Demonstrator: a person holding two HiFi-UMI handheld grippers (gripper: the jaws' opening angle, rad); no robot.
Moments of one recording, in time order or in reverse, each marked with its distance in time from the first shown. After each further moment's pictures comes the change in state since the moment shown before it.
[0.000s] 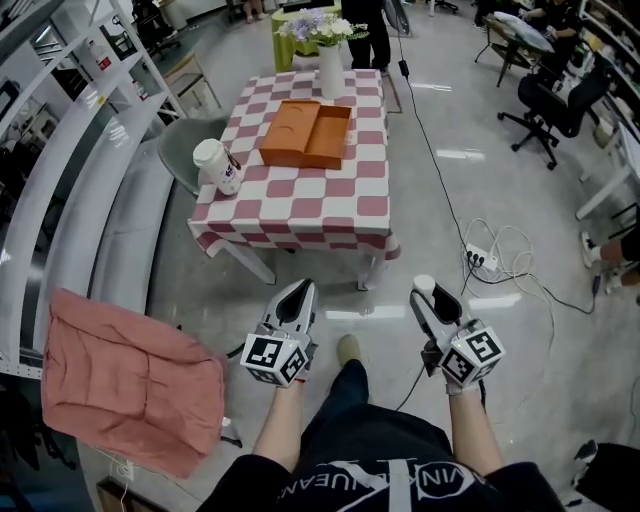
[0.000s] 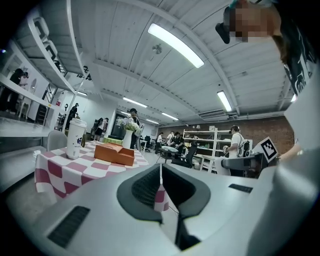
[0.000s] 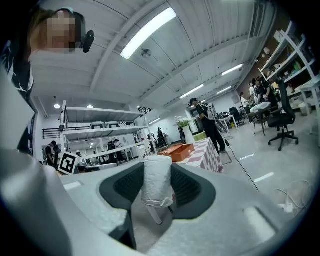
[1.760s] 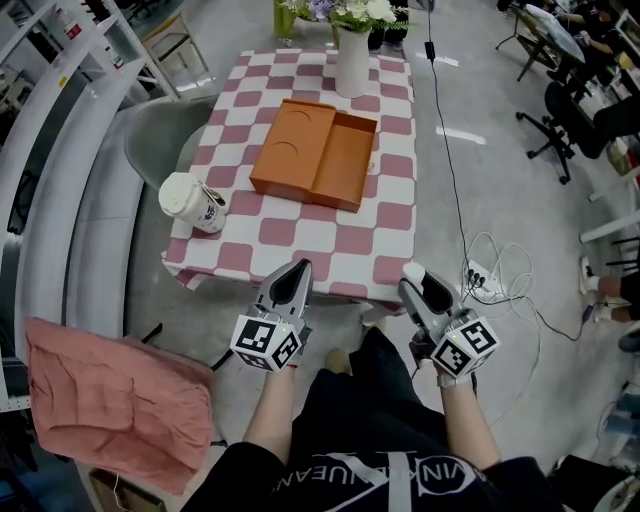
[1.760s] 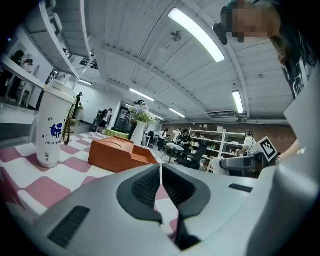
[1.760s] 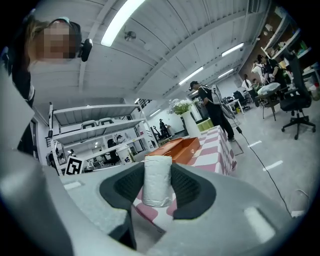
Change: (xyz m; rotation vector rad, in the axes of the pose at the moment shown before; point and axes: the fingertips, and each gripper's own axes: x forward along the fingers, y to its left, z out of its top) left arm 0.193 0.157 0.014 -0.084 0.053 0.009; right arm 0.232 -0.098 0.029 0.081 0.106 0.068
